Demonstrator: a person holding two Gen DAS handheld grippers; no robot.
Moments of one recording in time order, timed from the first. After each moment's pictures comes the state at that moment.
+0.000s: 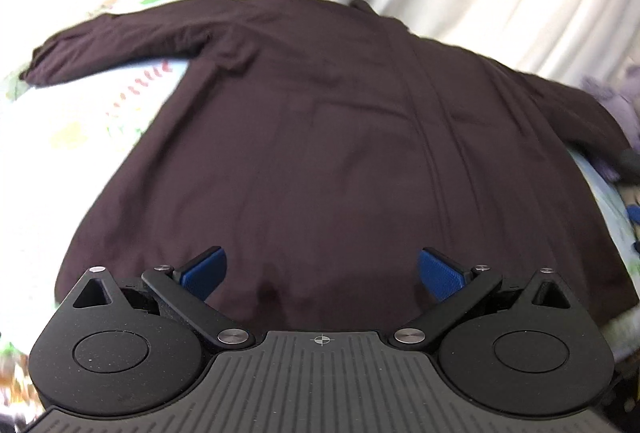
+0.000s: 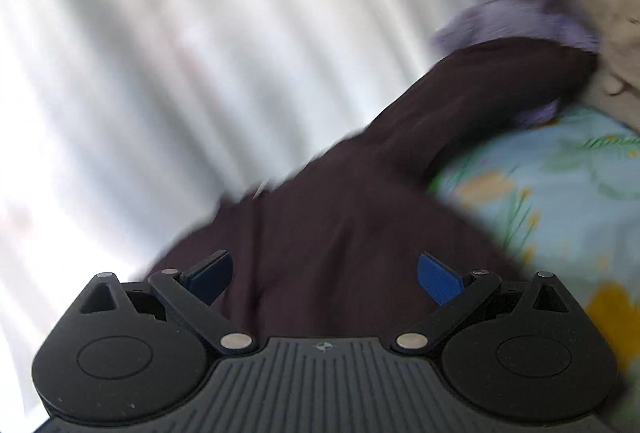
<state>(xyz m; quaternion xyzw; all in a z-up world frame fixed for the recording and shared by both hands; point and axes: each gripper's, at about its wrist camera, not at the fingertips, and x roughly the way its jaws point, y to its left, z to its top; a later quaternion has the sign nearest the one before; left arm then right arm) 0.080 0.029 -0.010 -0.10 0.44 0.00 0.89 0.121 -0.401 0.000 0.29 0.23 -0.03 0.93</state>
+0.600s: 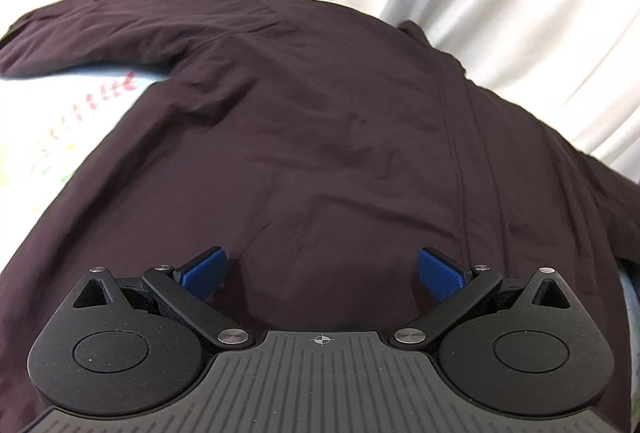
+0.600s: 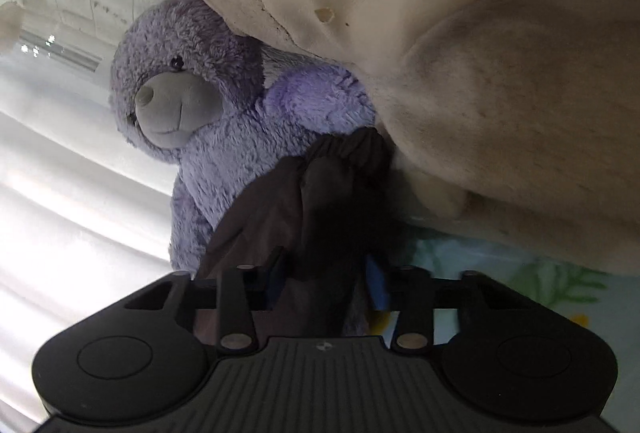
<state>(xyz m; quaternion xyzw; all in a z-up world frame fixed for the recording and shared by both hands) 0.228 0.022 -0.048 -0.17 0.44 0.05 0.88 0.224 -0.673 -0.099 0.55 0.10 -0.25 0.79</state>
